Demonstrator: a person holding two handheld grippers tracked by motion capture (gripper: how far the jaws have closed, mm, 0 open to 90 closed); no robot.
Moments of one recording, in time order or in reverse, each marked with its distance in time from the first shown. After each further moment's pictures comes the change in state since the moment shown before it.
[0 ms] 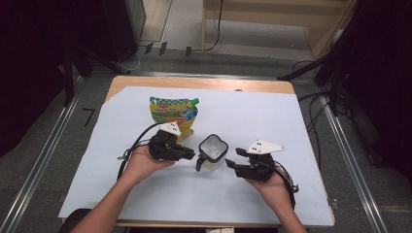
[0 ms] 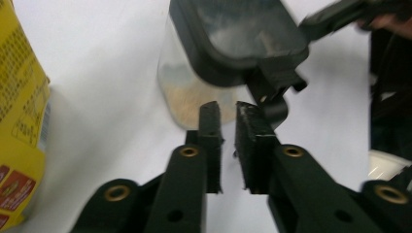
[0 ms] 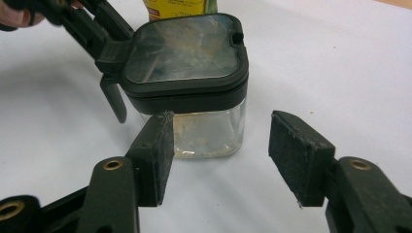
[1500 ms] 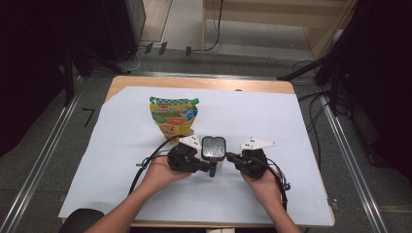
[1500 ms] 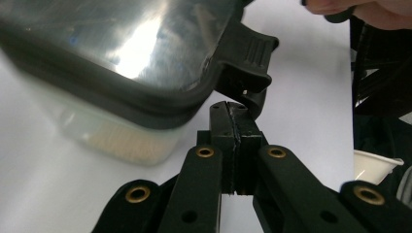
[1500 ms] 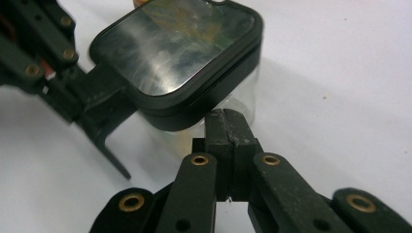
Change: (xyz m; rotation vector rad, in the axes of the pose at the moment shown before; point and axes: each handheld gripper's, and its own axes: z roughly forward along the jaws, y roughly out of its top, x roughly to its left) left arm -0.037 0.005 0.052 0.066 -0.075 0.071; right arm 0.001 0.004 0.019 0.057 -0.018 0.078
